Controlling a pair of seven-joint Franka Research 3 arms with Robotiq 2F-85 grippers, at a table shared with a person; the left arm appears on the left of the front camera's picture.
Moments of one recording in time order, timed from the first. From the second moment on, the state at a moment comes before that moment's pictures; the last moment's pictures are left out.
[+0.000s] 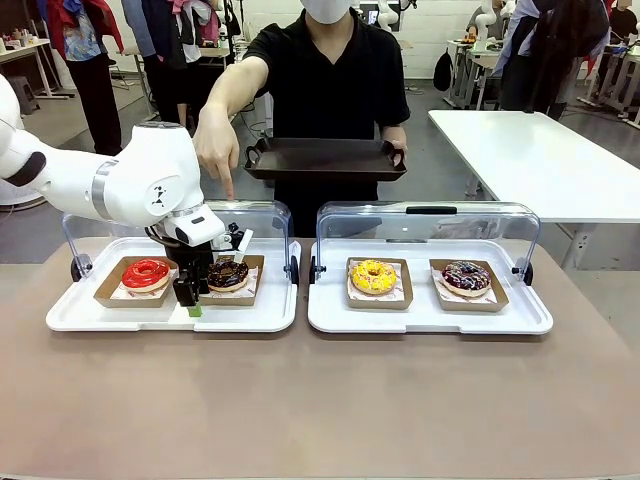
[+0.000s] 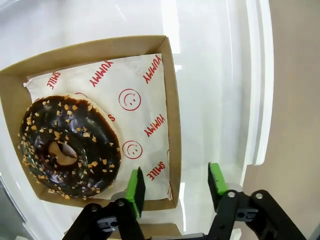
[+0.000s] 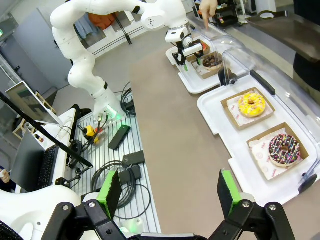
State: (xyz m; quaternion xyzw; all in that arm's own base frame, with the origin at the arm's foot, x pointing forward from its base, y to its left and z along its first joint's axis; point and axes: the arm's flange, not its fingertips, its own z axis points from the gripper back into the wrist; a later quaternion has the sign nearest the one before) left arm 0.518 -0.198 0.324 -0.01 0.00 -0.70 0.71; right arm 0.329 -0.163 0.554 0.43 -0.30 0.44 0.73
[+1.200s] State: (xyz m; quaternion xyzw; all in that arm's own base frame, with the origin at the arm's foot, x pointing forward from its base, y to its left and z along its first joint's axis) left arm 0.510 -0.197 0.331 -0.02 0.02 -0.74 0.67; right arm 0.329 -0.163 0.554 0.43 -0.30 0.44 0.73
